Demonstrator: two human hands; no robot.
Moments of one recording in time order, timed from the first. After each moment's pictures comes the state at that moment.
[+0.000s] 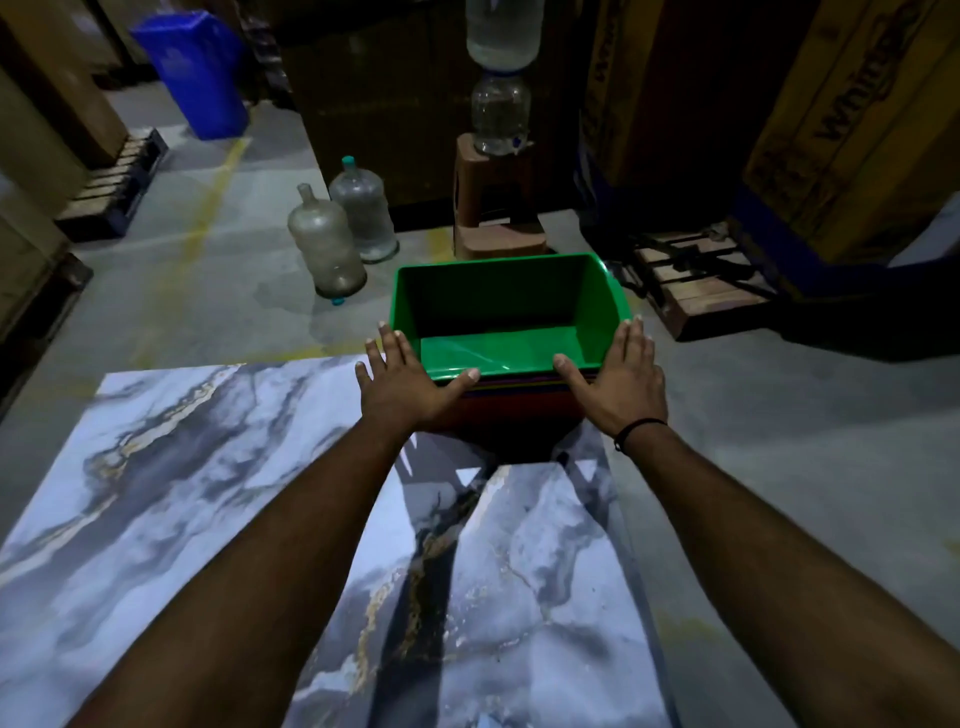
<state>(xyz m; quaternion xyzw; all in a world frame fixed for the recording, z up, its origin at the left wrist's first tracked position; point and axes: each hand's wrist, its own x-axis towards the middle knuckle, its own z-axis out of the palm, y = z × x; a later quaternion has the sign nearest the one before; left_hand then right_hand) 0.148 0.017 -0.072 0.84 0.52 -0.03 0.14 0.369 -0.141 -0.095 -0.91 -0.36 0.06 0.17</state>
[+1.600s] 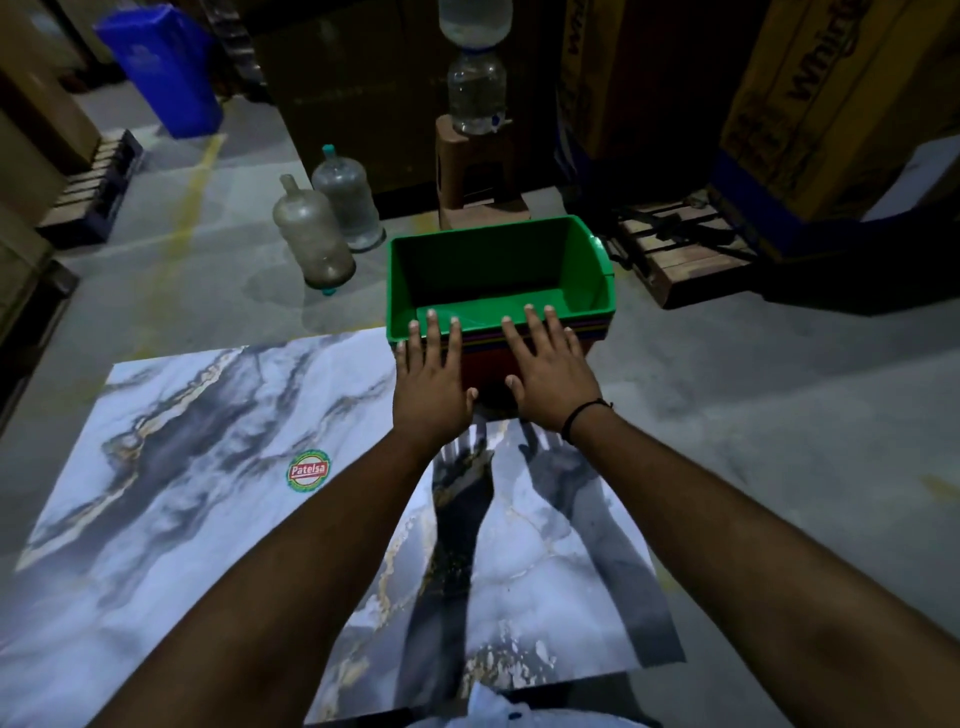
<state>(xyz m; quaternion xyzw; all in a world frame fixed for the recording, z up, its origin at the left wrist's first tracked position) 0.130 -0.042 -0.111 0.93 0.36 0.05 -0.01 0.285 -0.148 -0.103 -0.83 -0.55 0.00 0.05</state>
